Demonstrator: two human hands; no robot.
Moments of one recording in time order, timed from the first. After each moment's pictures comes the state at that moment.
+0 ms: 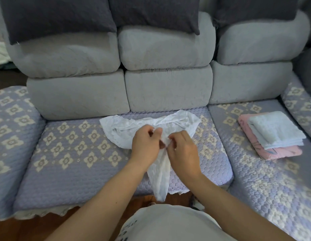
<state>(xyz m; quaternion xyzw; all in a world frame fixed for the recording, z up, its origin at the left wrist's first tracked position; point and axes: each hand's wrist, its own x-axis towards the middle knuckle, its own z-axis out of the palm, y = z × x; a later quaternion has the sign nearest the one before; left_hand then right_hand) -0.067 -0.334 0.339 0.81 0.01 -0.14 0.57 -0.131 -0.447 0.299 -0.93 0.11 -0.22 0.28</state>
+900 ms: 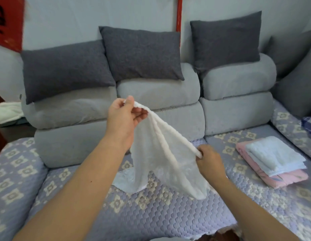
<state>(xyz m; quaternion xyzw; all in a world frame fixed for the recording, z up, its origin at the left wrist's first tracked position) 0.023 -0.344 0.501 0.57 -0.05 -0.06 0.82 -0.099 -0.562 0.314 -0.92 0.25 -0.18 0.26</state>
